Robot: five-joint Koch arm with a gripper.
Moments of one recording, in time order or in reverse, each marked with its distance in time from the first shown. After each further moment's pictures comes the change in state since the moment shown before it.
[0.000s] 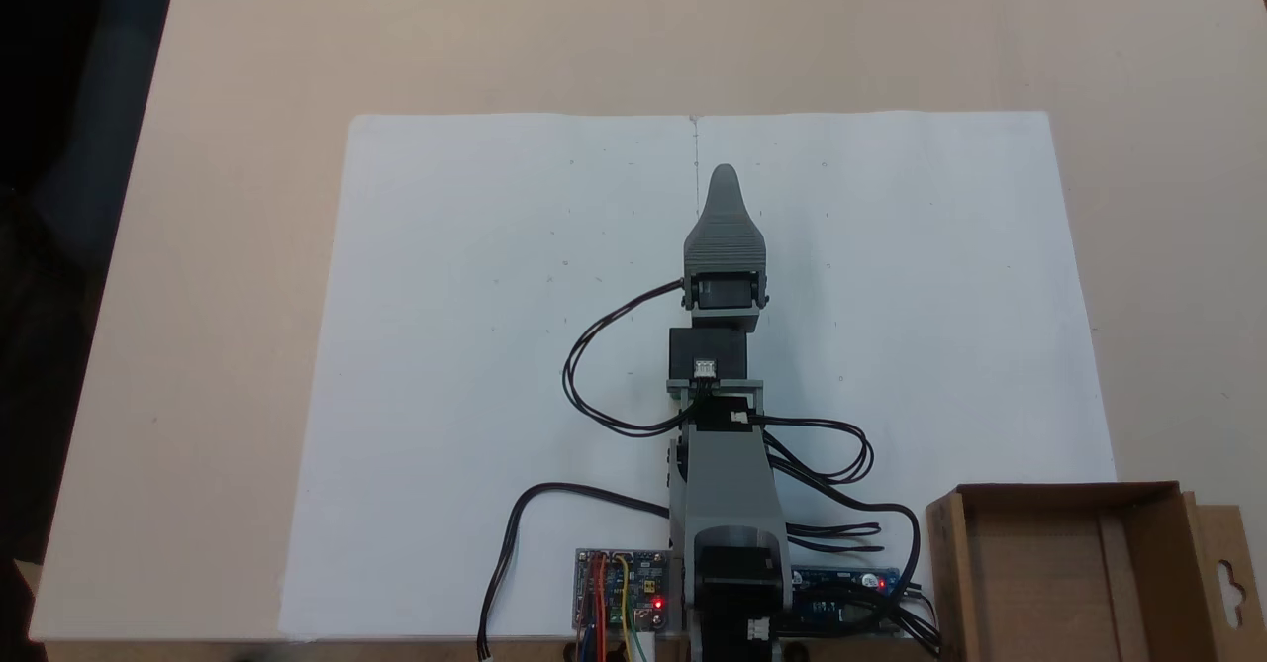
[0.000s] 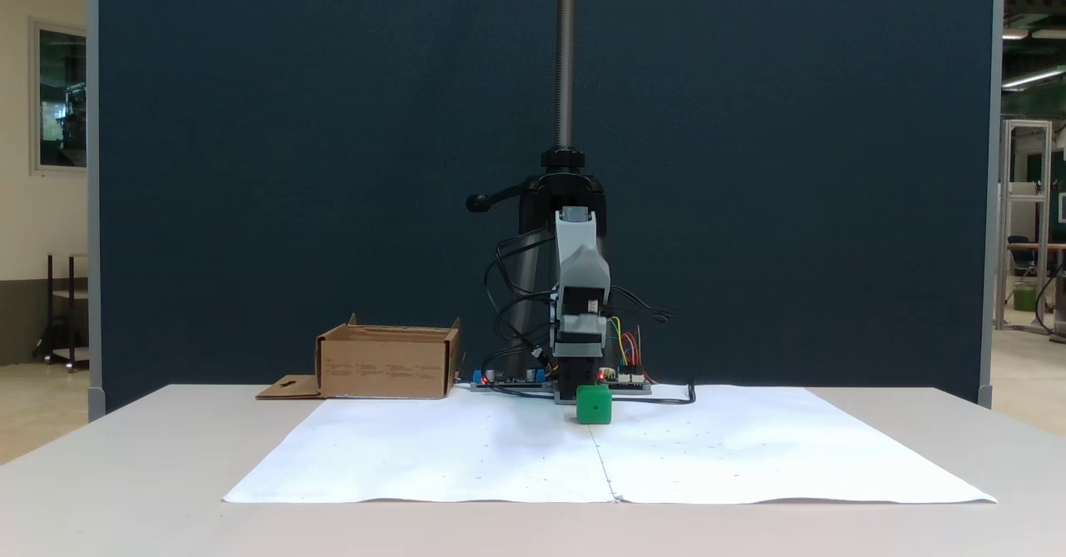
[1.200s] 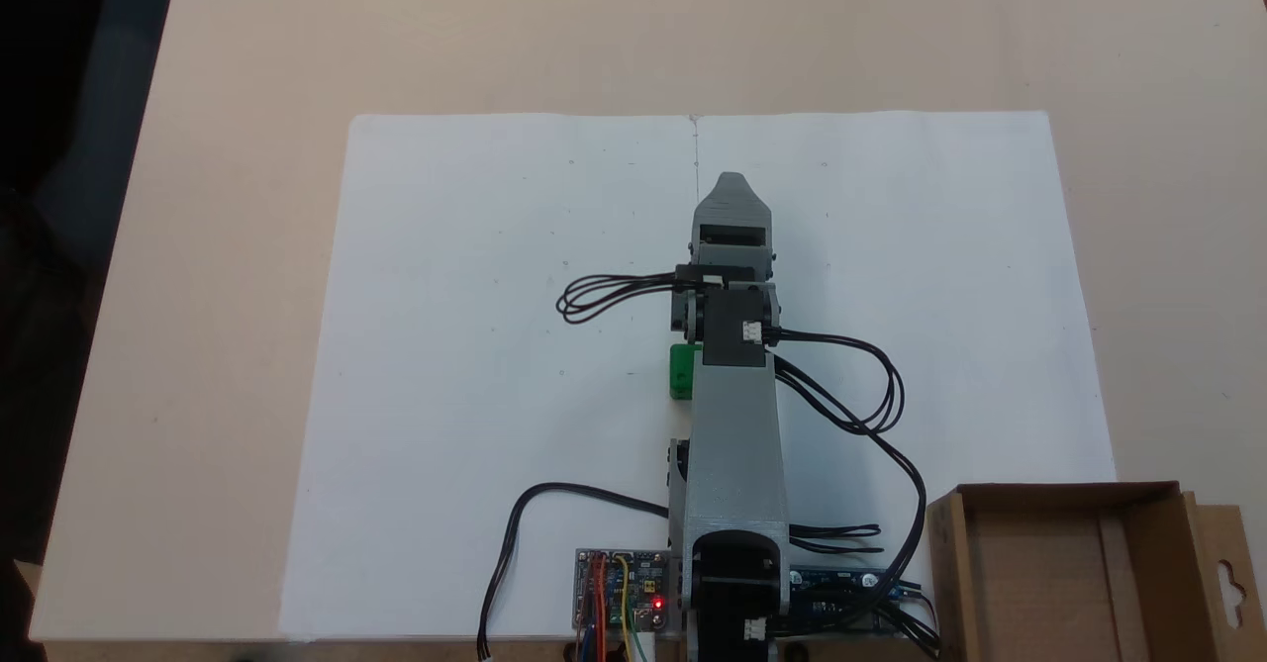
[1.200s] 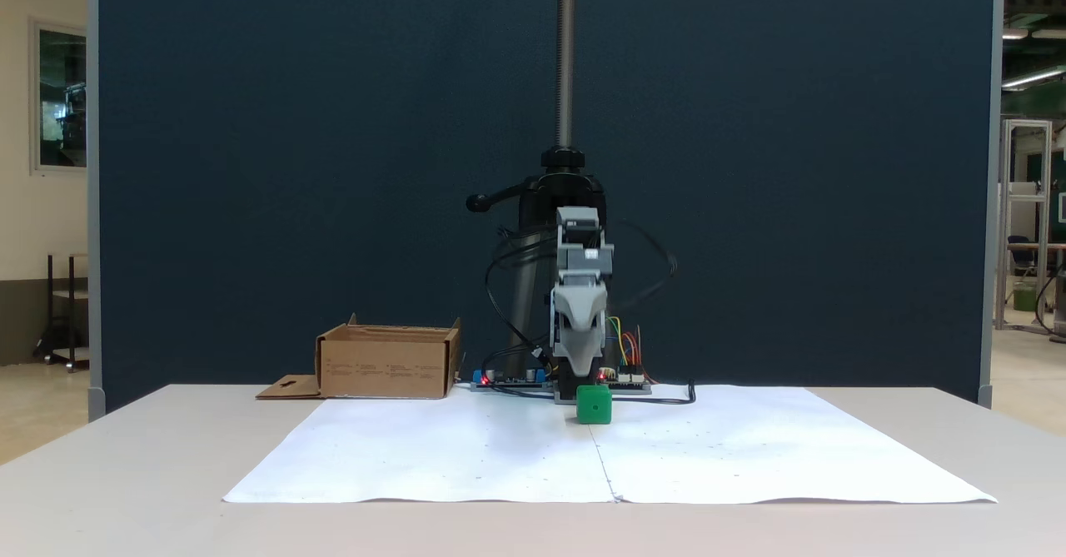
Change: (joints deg) arm 1.0 0.0 -40.6 95.6 4.9
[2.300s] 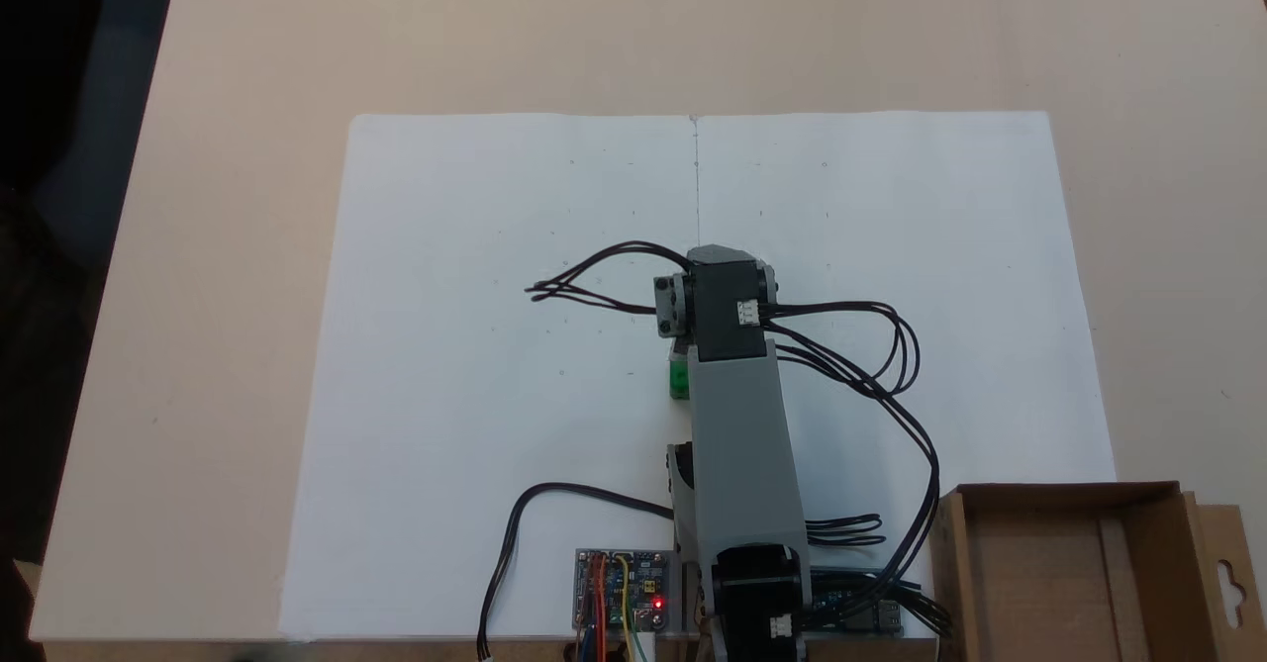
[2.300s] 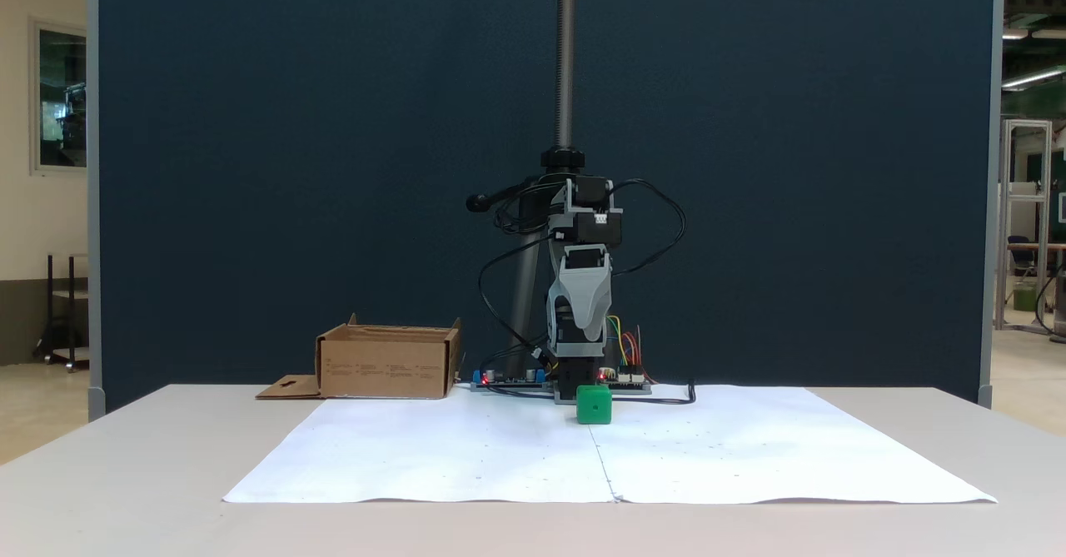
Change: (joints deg) arm -7.6 0.0 -17.1 46.2 14.3
